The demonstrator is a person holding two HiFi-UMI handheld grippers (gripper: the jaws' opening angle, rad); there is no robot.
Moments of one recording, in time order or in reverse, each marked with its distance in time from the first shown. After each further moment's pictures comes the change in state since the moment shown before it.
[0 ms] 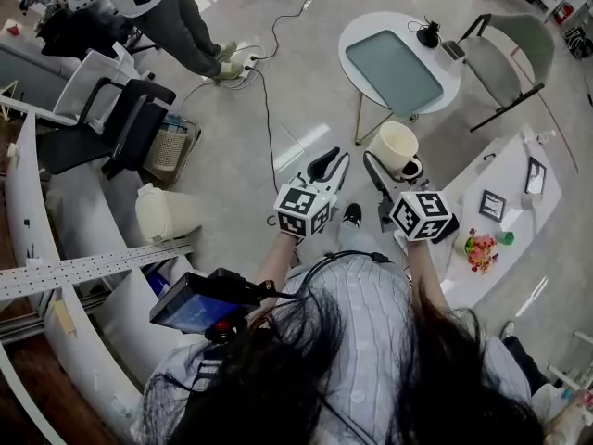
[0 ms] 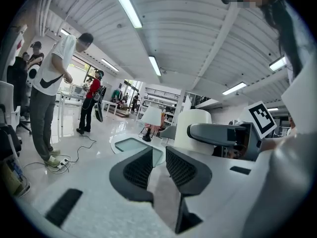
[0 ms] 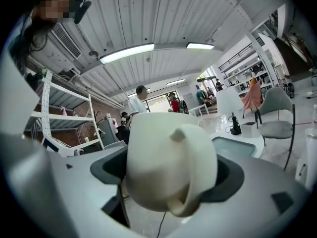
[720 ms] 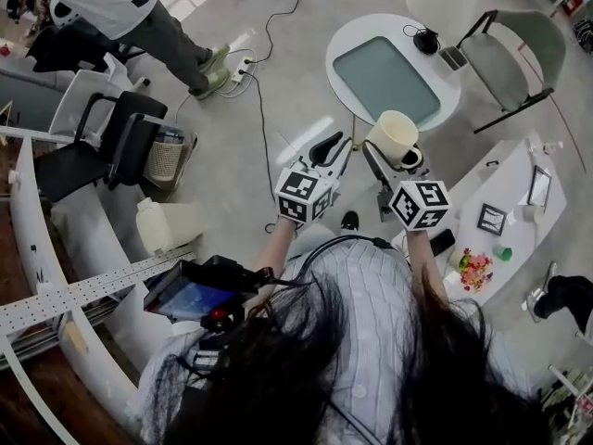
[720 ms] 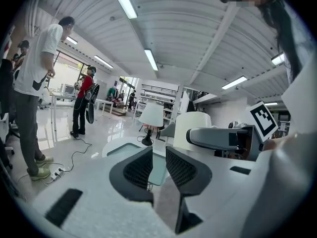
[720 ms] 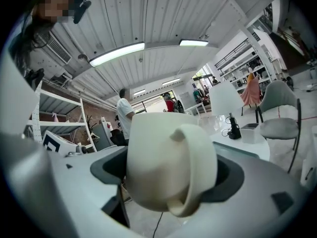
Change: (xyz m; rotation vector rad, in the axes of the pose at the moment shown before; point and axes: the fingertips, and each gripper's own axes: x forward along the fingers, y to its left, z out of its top) left arm 0.133 0.038 0.037 0.048 0.042 -0.020; right arm 0.083 -0.099 0.036 0.049 -0.002 -0.001
